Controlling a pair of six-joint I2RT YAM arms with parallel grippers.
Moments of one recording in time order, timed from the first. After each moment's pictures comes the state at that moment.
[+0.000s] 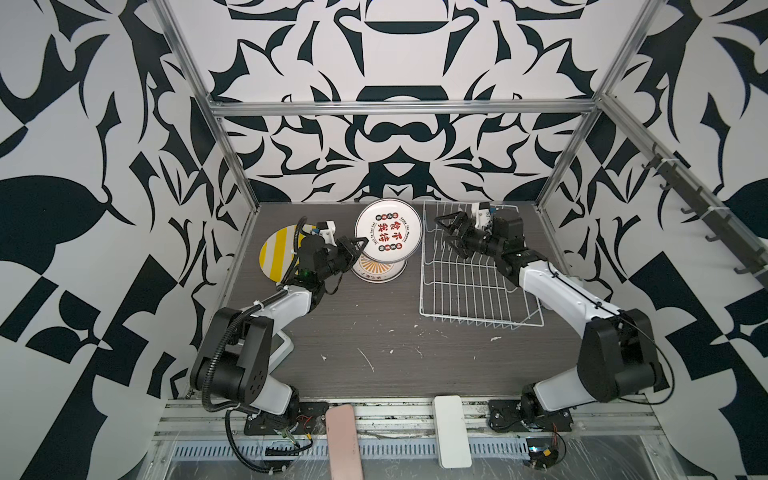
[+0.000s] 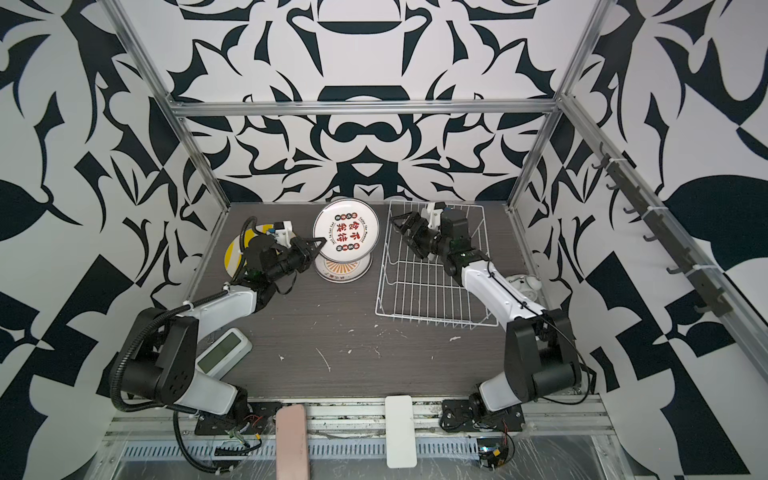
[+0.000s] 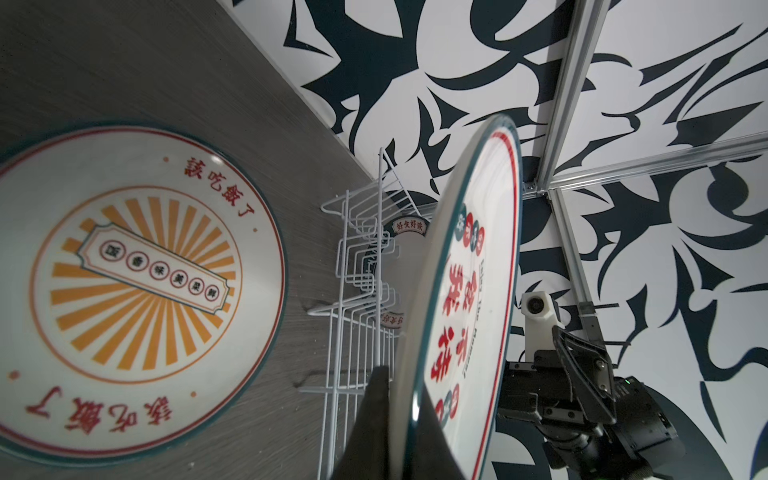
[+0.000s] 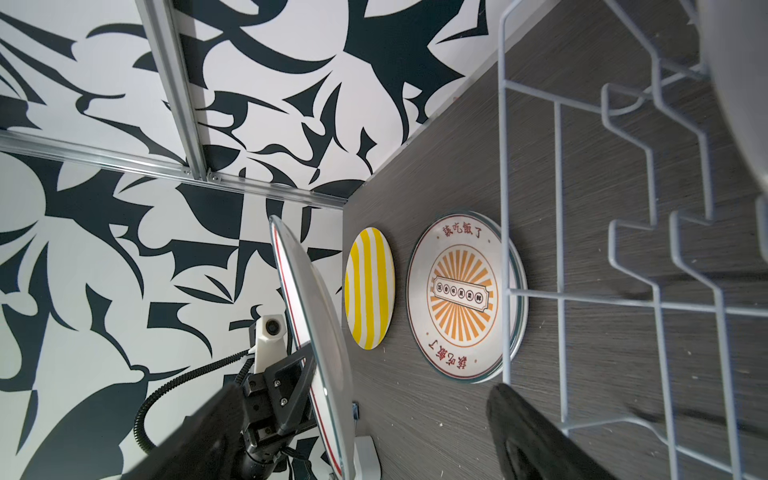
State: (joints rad) left arm -0.28 1.51 0.78 0.54 0.50 -1.16; right arm 0.24 1.51 1.07 0.09 -0.58 1.07
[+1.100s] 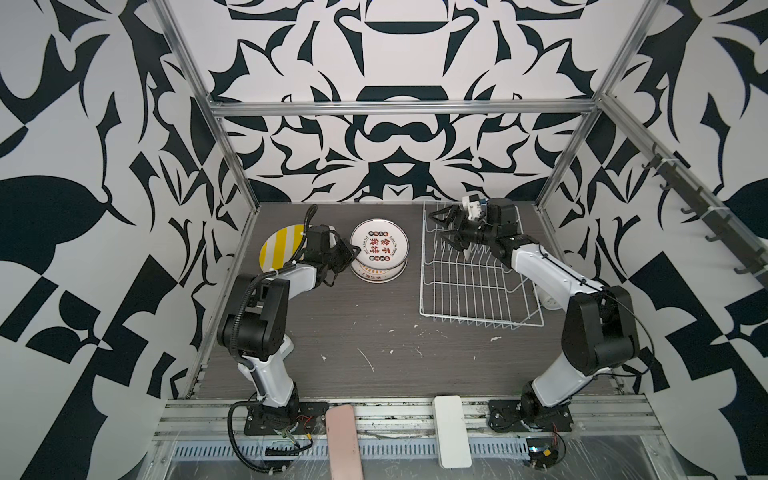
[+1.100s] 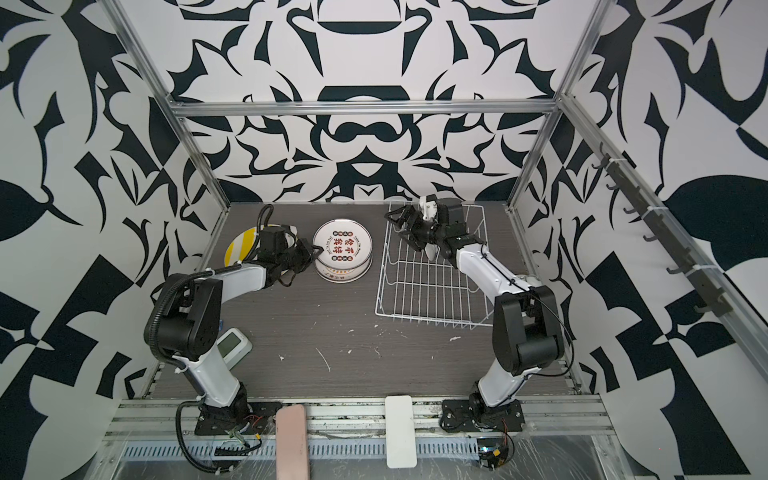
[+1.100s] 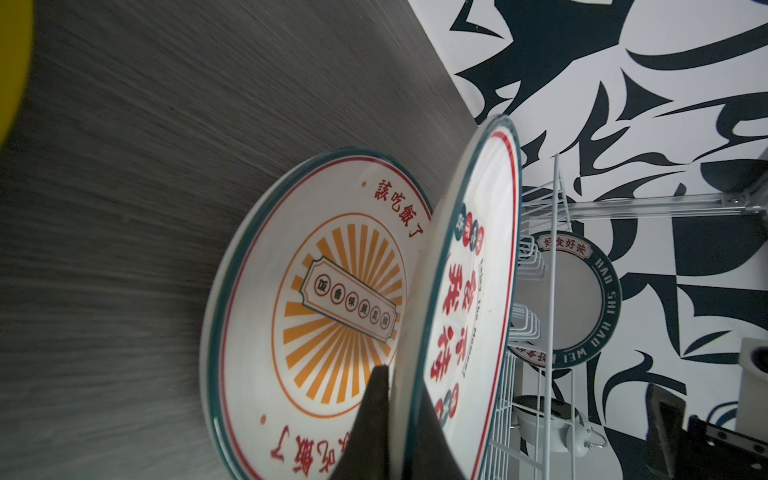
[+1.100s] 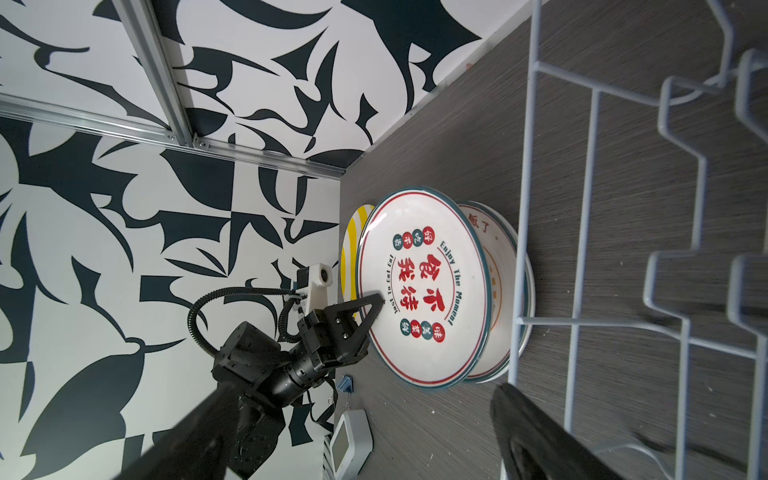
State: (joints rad) left arm -0.22 1.79 0.97 0.22 0.47 -0.93; right arm 0.22 1.65 1.23 -0.02 -0.70 0.98
